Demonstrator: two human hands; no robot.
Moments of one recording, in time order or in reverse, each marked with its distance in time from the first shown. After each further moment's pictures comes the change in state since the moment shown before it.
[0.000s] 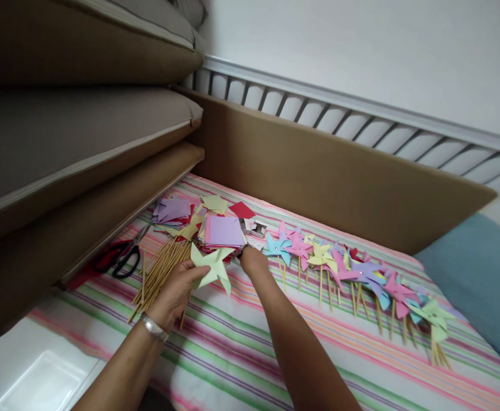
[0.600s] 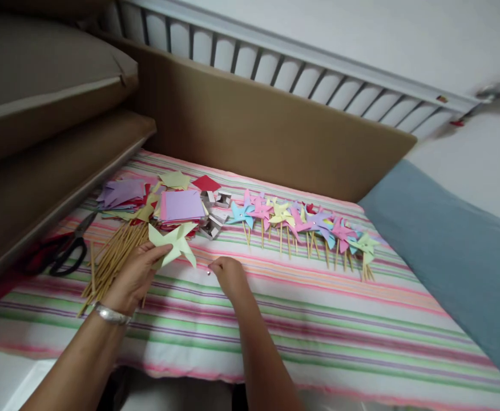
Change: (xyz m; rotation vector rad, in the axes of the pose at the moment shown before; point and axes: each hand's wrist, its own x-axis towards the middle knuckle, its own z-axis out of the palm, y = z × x) left_hand -0.001 -0.008 0.014 0.065 0.018 -0.032; right_hand -0.118 0.050 0.038 0.610 0.070 -0.002
